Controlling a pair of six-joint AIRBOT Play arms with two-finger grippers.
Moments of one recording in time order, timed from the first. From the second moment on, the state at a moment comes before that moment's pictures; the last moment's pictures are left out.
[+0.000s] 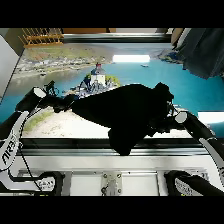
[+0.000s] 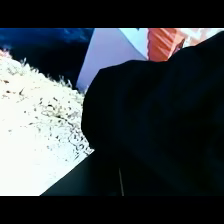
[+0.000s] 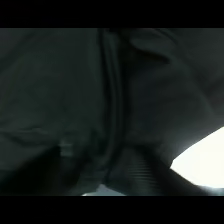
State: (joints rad) left arm 0.07 -1.51 1.07 1.03 -0.94 -1.62; right arm 0.05 -1.19 0.62 -1.04 0.84 1.54
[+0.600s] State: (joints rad) left arm 0.11 -1.24 1.26 1.02 -0.96 -1.62; right arm 0.00 -0.91 1.00 -1.26 1.08 1.47
